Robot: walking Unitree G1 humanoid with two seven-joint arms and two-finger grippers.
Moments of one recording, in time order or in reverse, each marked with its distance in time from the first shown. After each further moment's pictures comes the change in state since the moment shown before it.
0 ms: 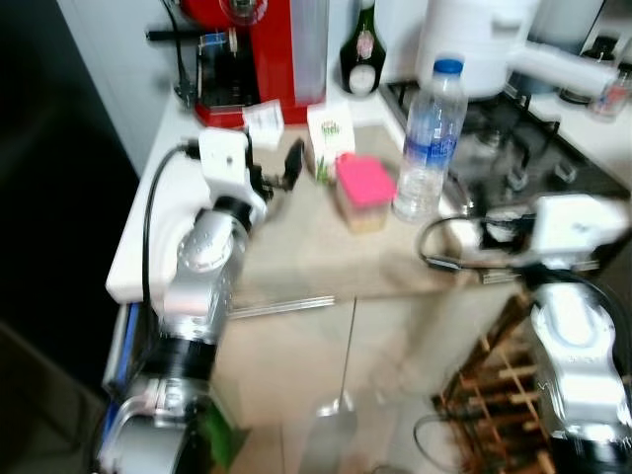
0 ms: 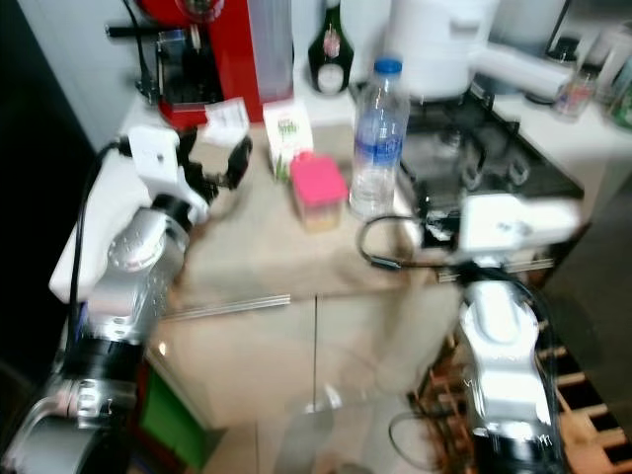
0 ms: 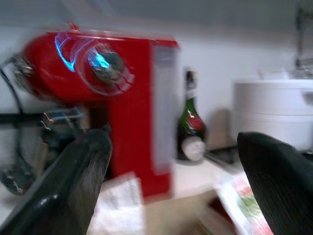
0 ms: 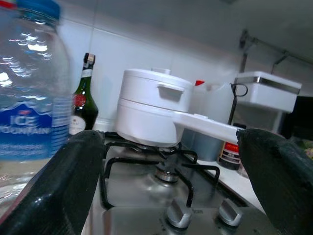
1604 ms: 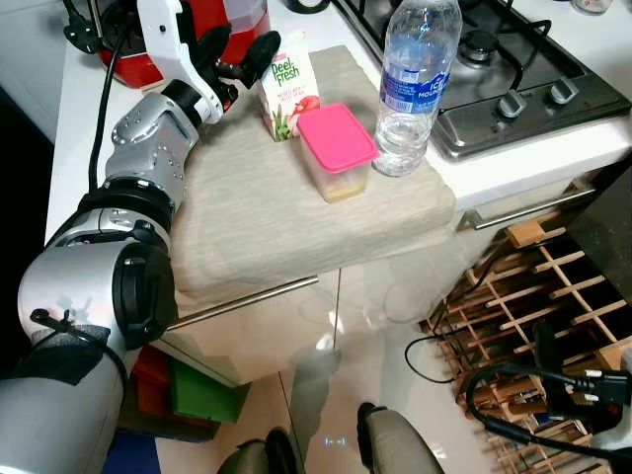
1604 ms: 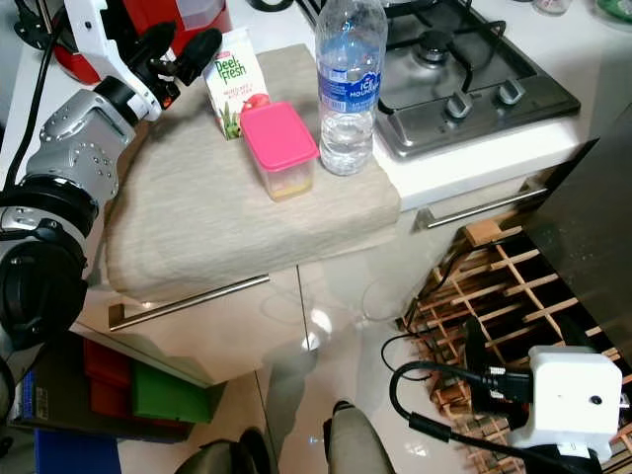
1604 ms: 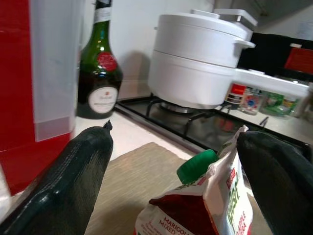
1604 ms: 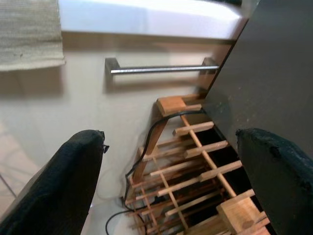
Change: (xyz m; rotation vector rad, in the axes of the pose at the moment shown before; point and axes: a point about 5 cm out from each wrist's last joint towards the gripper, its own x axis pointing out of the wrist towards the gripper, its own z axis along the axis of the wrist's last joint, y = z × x) left arm 0.054 0.031 0.036 -0.195 0.007 -0.323; right arm -0.145 -0.013 0.030 -0.059 0.475 -0.016
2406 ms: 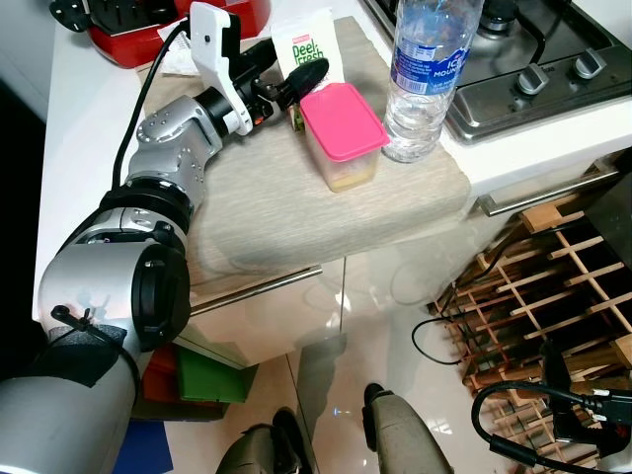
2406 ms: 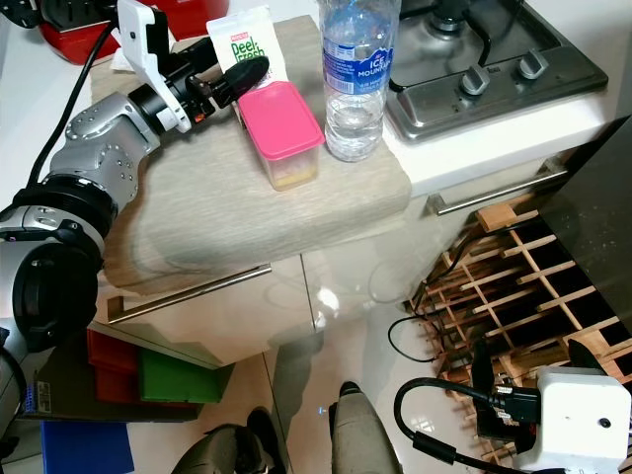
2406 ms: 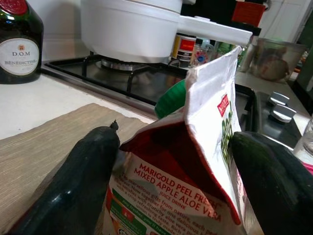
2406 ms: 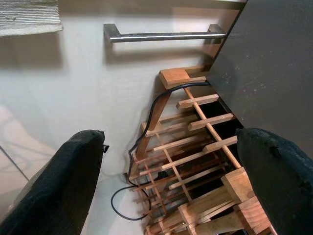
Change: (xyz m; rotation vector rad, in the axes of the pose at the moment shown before) left arm 0.010 -0.028 -0.015 0.003 0.072 -0.242; right arm -0.012 -0.001 -0.003 0.008 0.046 -0.020
